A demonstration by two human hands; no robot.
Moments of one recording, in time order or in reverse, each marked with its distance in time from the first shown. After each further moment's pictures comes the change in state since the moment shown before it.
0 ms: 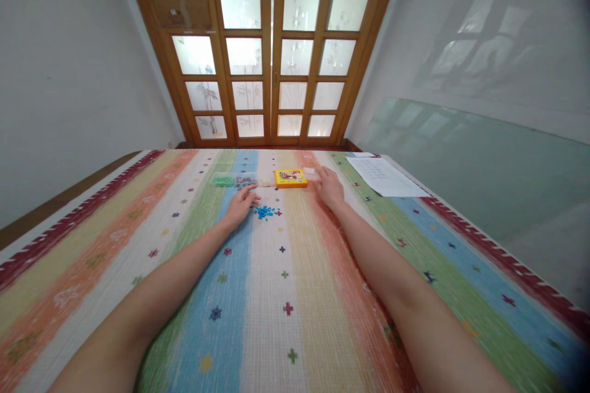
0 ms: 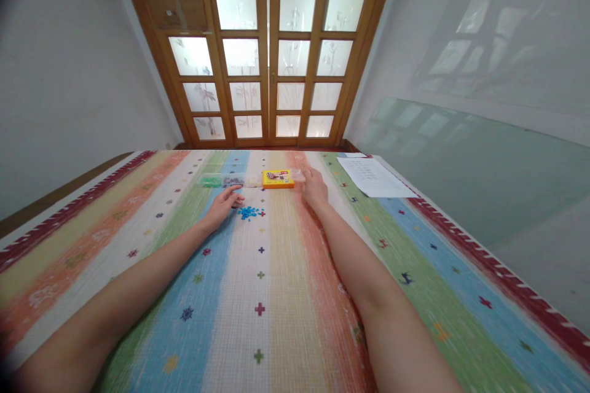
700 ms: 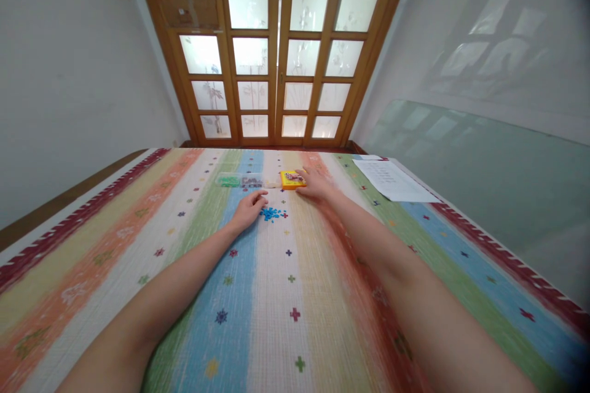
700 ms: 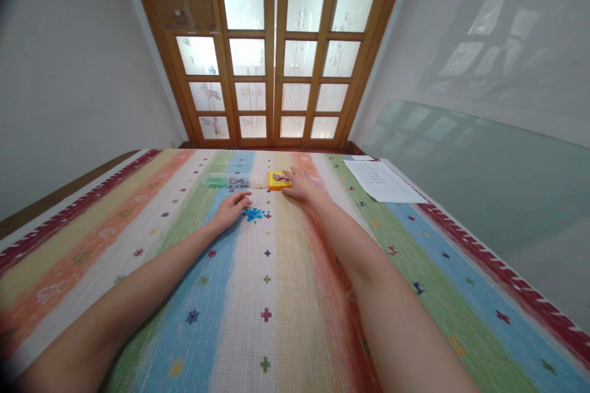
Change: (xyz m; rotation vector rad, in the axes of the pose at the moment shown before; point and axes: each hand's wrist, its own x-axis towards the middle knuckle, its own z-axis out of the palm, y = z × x) left_hand 0.002 -0.010 0.002 0.207 -0.037 0.101; right_hand 0.060 -0.026 0.039 -0.094 -0.442 -0.248
